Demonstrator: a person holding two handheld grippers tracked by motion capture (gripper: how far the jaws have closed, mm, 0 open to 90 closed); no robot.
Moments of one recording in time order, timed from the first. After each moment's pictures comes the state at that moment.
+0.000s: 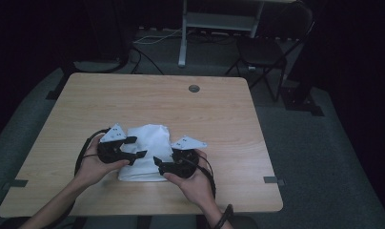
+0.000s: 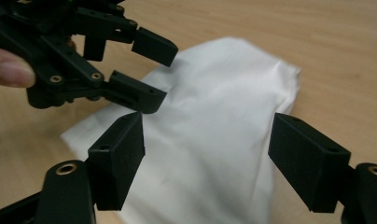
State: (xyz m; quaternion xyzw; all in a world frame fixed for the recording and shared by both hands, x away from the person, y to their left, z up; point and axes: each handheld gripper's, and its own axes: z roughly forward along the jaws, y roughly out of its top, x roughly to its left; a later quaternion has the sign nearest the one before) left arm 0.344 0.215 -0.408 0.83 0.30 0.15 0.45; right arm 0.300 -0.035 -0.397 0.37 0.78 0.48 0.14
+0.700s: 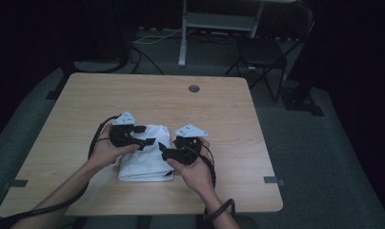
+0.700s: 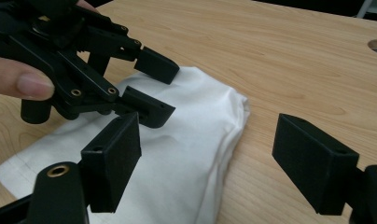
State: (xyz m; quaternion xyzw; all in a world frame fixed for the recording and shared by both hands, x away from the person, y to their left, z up) left arm 0.389 0.195 -0.420 0.83 0.31 0.12 0.44; right arm 0.322 -0.042 -0.391 0.39 0.77 0.47 0.19
